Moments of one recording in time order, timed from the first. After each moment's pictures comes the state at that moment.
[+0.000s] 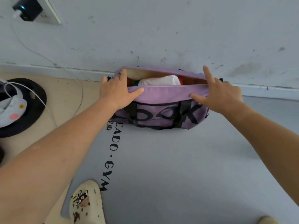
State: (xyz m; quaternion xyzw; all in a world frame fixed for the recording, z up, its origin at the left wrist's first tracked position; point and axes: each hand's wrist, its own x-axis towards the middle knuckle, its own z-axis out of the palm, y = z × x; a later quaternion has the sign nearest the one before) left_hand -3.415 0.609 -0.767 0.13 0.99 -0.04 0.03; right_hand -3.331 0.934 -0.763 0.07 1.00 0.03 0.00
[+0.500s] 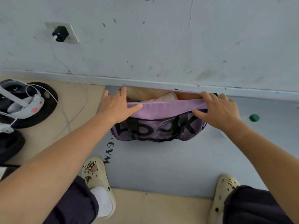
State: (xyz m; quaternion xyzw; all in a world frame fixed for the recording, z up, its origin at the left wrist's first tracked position) left_hand -3.249 0.604 -0.660 0.16 0.99 -0.05 0.03; right_hand -3.147 0.940 -0.652 0.05 1.00 0.08 -0.03
